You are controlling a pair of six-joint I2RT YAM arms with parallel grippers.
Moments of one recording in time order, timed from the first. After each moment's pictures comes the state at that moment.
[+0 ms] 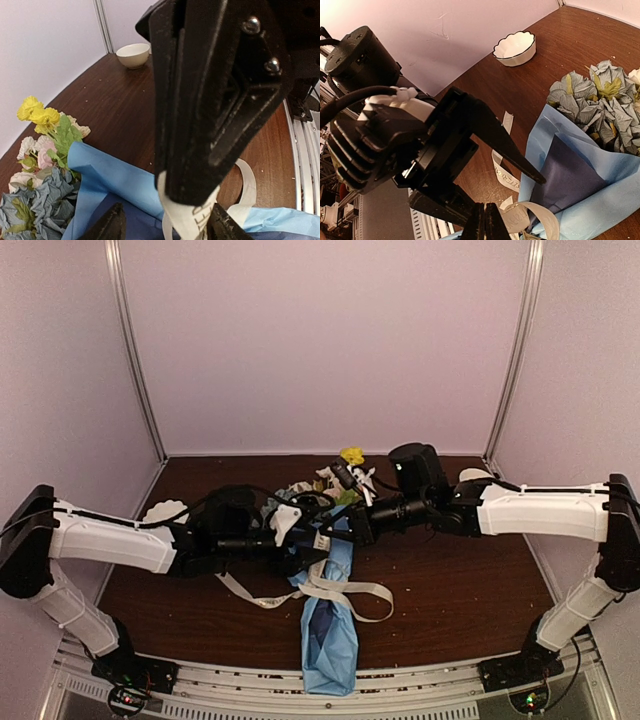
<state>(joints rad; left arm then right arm) -0.95 1.48 0.77 0.35 0.24 0.18 0.86 1.54 1.08 0.00 -0.54 0.32</state>
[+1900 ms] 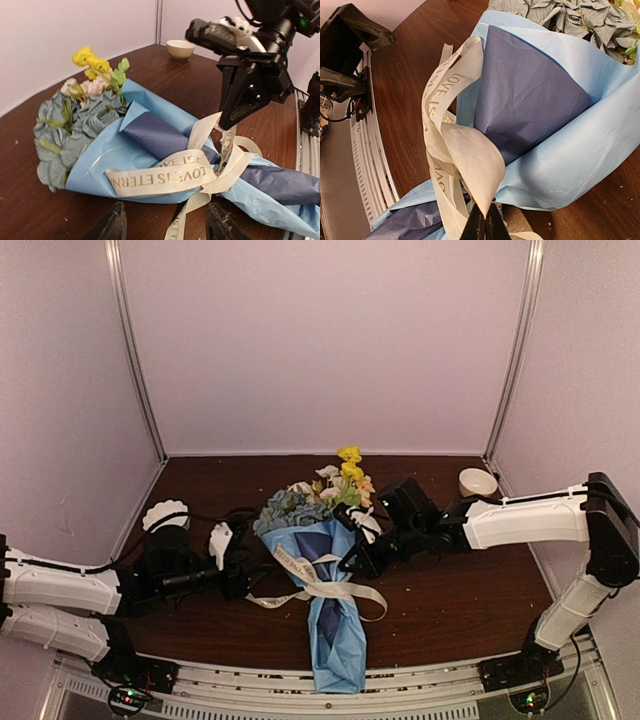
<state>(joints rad) -0.88 1.11 0.31 0.51 0.10 -0.08 0.88 1.60 0.97 -0.13 -0.37 0.21</state>
